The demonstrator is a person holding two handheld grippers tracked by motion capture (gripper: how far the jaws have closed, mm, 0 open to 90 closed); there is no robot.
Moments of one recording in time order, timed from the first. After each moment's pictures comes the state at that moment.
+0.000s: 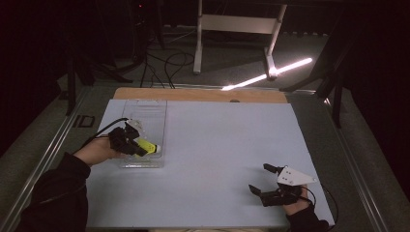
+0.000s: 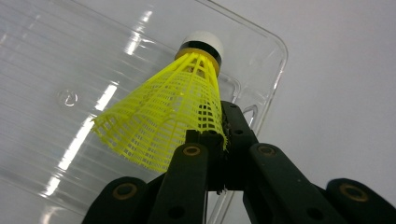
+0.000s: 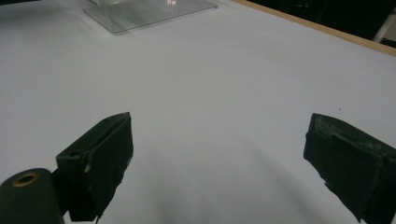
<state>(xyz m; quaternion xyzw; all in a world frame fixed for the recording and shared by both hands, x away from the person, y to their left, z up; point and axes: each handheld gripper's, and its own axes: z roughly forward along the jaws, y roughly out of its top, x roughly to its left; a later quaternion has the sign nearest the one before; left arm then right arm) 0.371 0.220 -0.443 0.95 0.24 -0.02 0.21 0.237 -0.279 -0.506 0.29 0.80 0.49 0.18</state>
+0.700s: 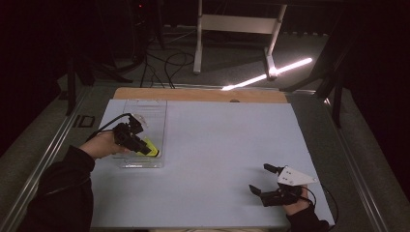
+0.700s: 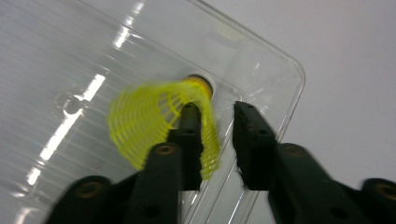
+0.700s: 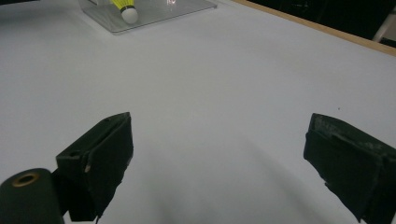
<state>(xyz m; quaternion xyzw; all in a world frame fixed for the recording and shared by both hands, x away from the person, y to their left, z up) 0.388 0.213 -0.439 0.94 0.26 -0.05 0.21 0.237 -0.279 -0.506 0.29 0.80 0.49 0.18</state>
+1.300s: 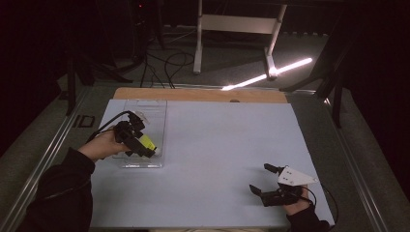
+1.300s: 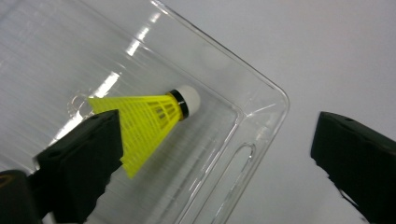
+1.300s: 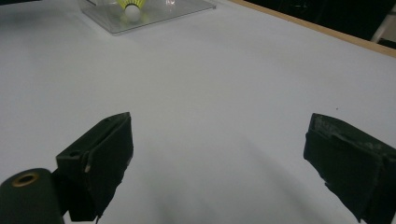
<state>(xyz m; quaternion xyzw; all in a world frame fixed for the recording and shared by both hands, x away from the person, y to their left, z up) 0.380 0.203 -0.425 0.93 0.30 -0.03 0.21 0.236 -0.280 -0.506 0.29 0.80 0.49 0.18</state>
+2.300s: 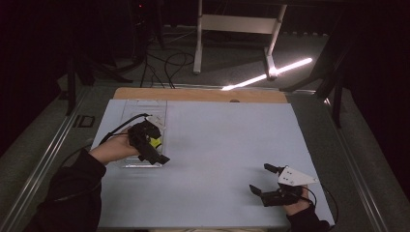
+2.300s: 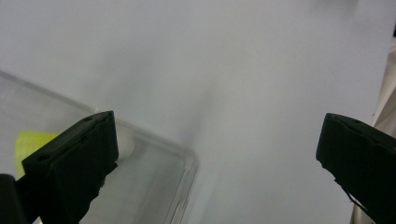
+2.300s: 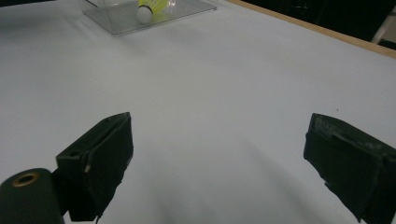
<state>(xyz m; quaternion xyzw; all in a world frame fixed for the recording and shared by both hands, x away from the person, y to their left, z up) 0.357 0.154 -0.404 0.95 0.20 -0.01 0.26 0.236 -0.280 -0.505 0.29 0.80 0.50 0.18</state>
